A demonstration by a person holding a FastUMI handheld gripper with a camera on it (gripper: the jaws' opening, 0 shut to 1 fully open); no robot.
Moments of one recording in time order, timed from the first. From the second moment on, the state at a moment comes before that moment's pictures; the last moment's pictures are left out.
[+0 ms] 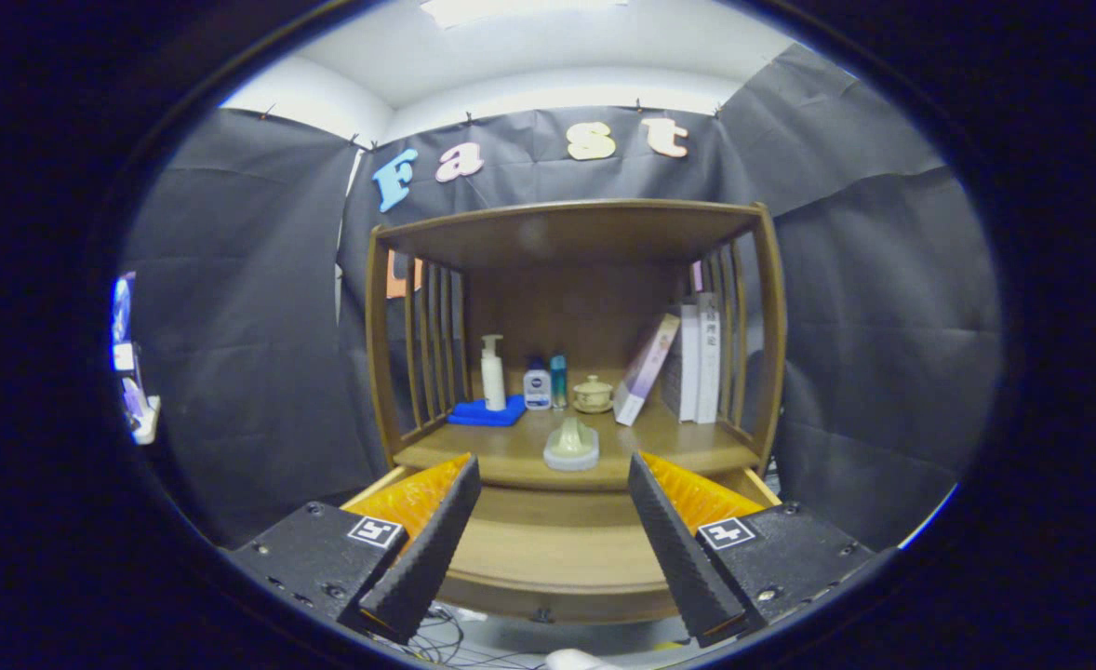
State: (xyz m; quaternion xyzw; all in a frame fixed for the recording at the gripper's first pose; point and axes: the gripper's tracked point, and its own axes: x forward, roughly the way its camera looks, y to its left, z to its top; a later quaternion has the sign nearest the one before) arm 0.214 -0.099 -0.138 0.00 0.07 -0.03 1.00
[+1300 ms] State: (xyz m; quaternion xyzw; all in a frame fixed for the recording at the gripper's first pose) arm 0.214 -0.091 -0.286 0.00 0.15 -0.09 0.98
